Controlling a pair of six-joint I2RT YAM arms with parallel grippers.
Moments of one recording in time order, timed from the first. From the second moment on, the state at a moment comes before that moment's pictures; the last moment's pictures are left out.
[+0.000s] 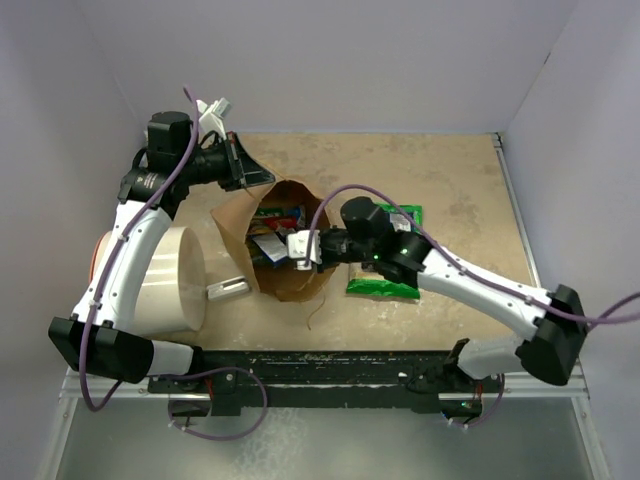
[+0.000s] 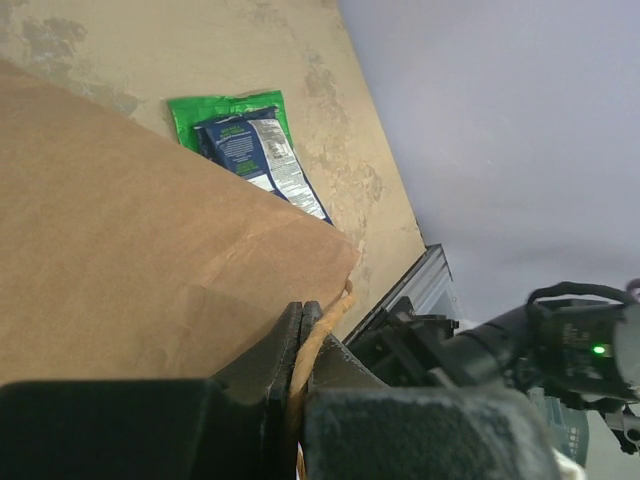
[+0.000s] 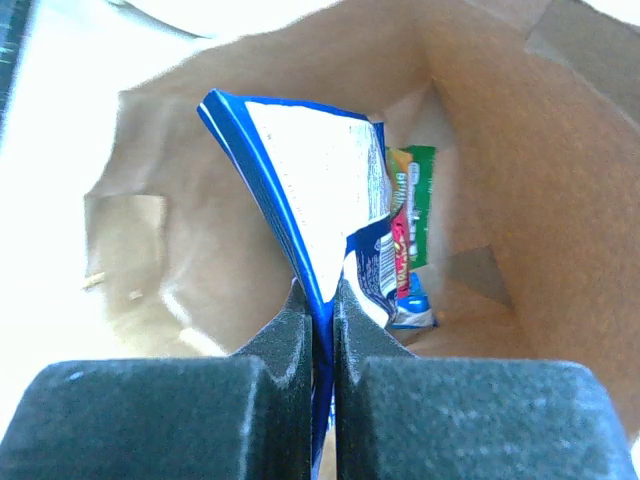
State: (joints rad) left arm -0.18 1.35 1.49 -0.62 0.72 -0.55; right arm 0.92 1.39 1.11 -0.17 -0.35 -0.80
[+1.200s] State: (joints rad) left arm -0.18 1.35 1.50 -0.62 0.71 -0.55; right arm 0.56 0.96 0.90 -0.61 0.04 -0.80
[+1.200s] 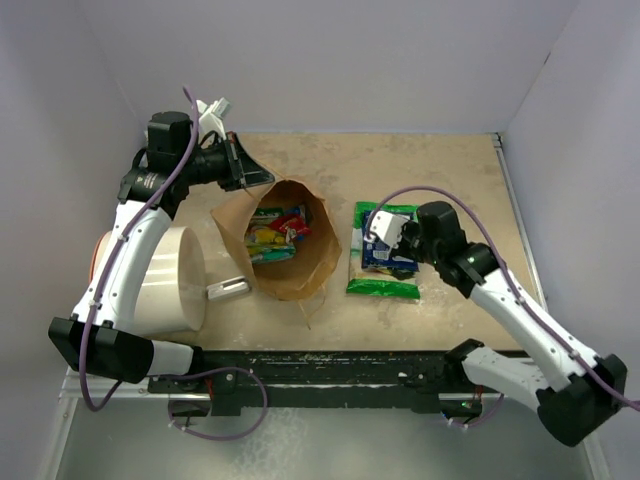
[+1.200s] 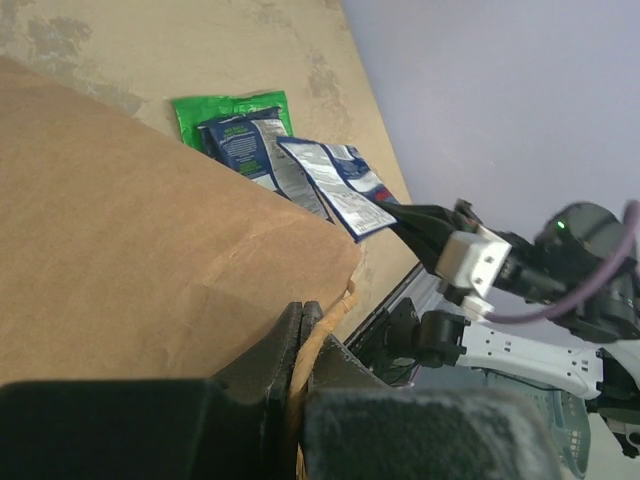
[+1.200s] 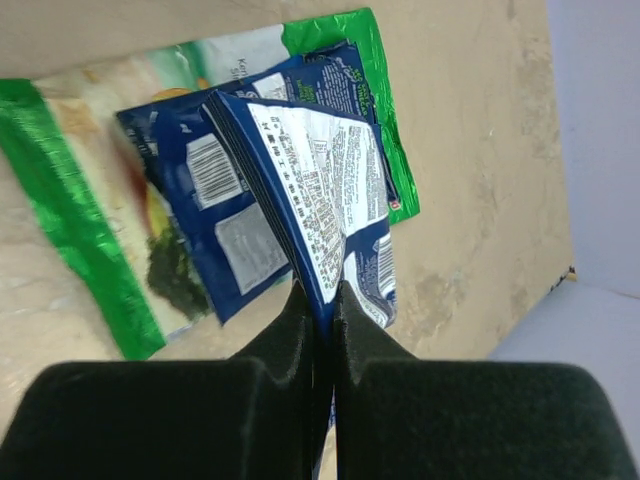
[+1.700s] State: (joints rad) left arm -0.18 1.35 1.49 -0.62 0.75 -0.54; right arm 0.46 1.26 0.85 -0.38 -0.22 -1.16
